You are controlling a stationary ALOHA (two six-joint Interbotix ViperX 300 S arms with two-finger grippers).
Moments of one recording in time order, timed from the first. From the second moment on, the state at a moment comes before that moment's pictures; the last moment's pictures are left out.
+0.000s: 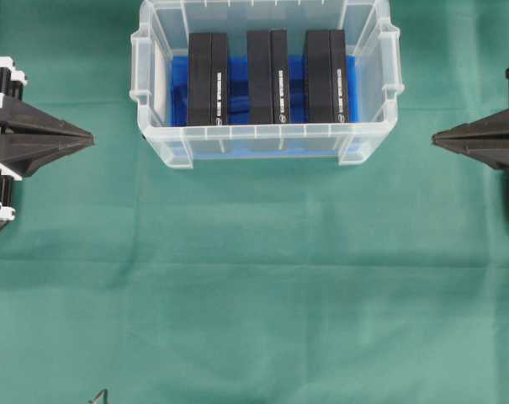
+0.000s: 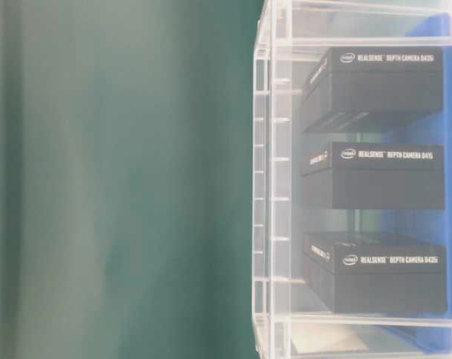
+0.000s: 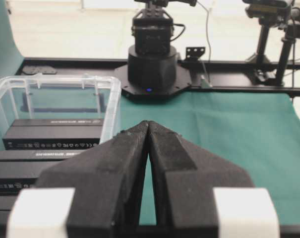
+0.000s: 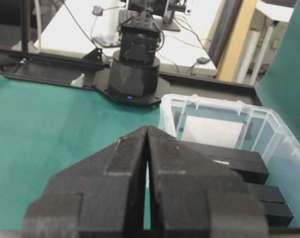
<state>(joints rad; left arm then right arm) 0.00 -0.96 1.17 0.00 -0.29 0.00 0.00 -0.96 1.17 0.00 -0.29 0.00</state>
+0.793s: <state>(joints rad) 0.00 -0.97 0.72 0.03 0.17 -0.09 0.00 -0.91 0.63 0.00 0.30 0.18</state>
